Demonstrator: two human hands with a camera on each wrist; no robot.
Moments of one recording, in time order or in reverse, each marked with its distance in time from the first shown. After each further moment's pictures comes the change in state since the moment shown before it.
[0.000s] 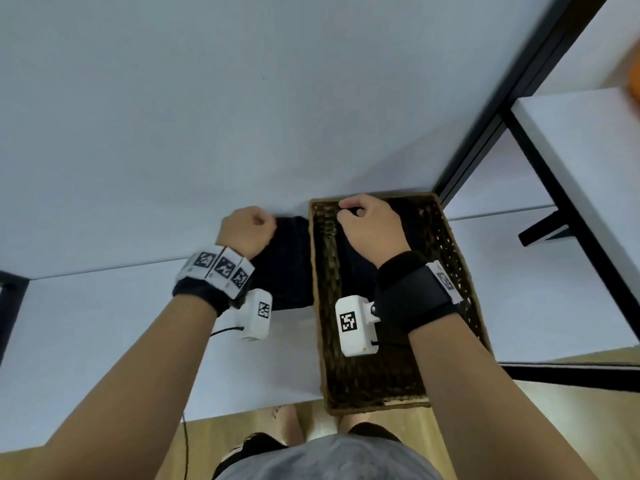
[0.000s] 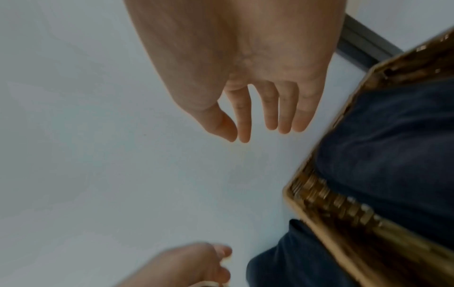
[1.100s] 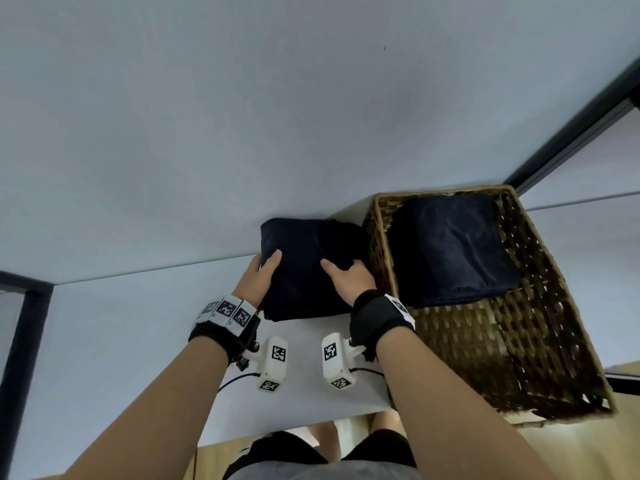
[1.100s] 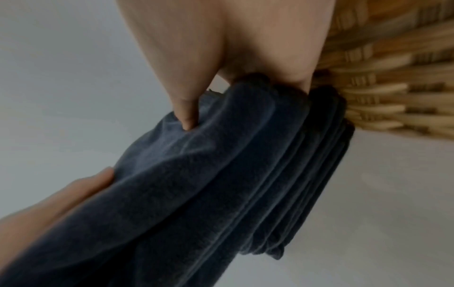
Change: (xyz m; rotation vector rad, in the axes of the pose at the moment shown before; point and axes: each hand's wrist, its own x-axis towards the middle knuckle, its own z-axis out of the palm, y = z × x) left_hand 0.040 -0.179 0.021 -0.836 -0.293 -0.316; right_hand 0.011 0.038 0.199 0.042 -0.097 0.510
